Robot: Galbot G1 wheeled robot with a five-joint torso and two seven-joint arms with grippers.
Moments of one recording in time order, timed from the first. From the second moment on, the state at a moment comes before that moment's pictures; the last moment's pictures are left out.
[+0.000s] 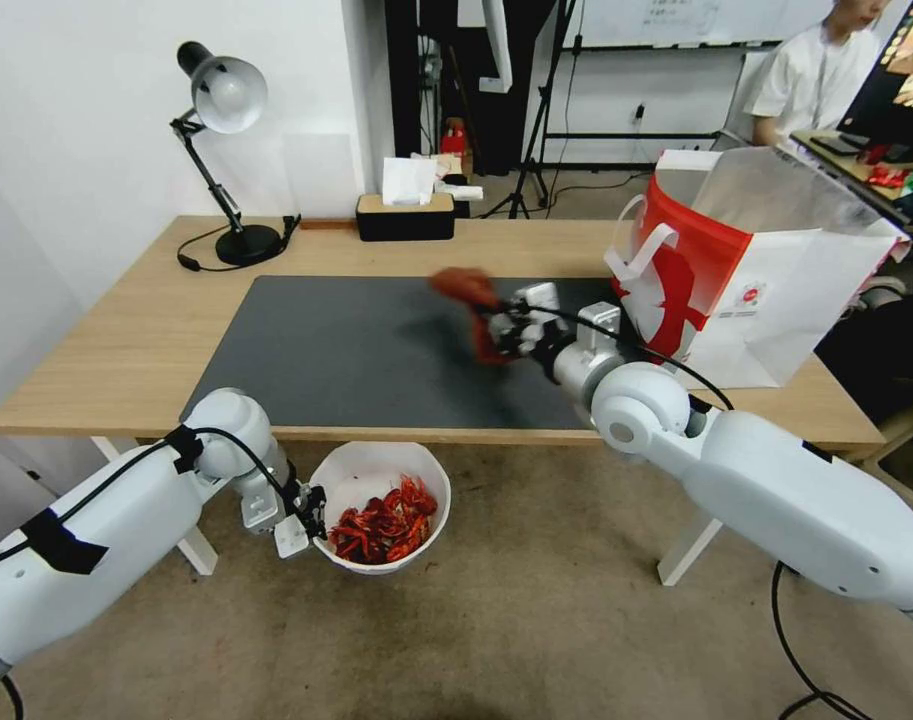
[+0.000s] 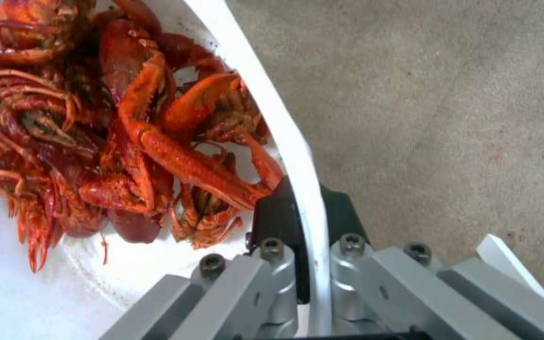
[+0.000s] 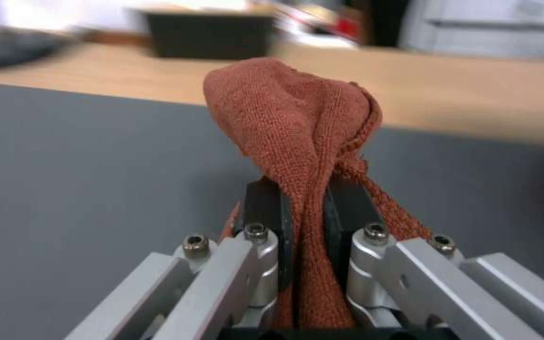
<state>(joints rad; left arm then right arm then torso) 0.65 -0.73 0.18 -1.65 0.62 -0.63 1.34 -0.37 0.82 -0.45 1.81 1.18 -0.29 0.70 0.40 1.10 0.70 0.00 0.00</state>
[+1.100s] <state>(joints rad) 0.66 -0.71 0.18 -1.68 0.61 -0.62 1.36 -0.54 0.75 -0.32 1.94 1.17 -0.26 0.57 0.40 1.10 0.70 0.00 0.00</state>
